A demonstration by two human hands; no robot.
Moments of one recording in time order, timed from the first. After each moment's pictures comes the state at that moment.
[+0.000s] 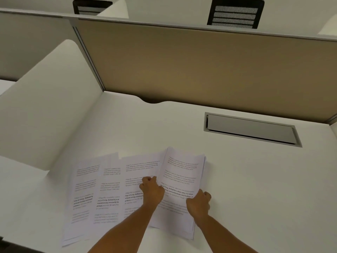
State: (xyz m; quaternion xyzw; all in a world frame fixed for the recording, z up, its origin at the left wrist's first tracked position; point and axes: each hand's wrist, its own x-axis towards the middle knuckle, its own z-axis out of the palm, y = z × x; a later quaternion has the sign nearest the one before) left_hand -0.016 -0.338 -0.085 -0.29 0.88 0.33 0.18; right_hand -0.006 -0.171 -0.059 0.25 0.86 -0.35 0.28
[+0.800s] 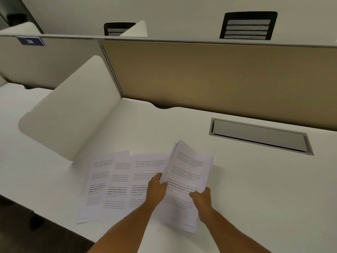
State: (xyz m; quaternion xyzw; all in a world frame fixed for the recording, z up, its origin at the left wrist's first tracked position) left_hand 0.017 -0.309 -0.033 -0.27 0.82 0.49 0.06; right_hand -0.002 -0.130 -0.046 0.30 0.67 -0.62 0.27
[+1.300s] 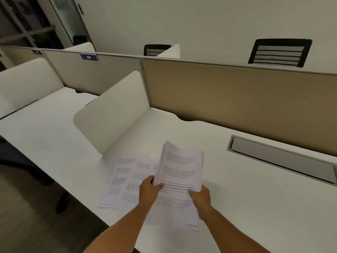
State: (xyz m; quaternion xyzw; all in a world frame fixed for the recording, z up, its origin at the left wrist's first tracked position) left_hand 0.079 -0.341 0.026 -0.37 0.76 0.52 -0.07; right_hand 0.003 -0.157 0.003 0.11 0.72 -0.62 0.29
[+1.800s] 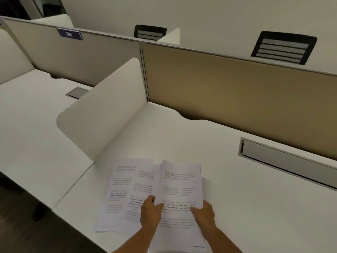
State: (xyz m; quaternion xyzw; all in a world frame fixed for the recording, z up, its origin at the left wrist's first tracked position) left_hand 0.068 -0.417 -0.058 -0.45 0.74 0.49 0.02; right_hand 0.003 -0.241 -0.037 0.15 0.79 -0.52 0.29
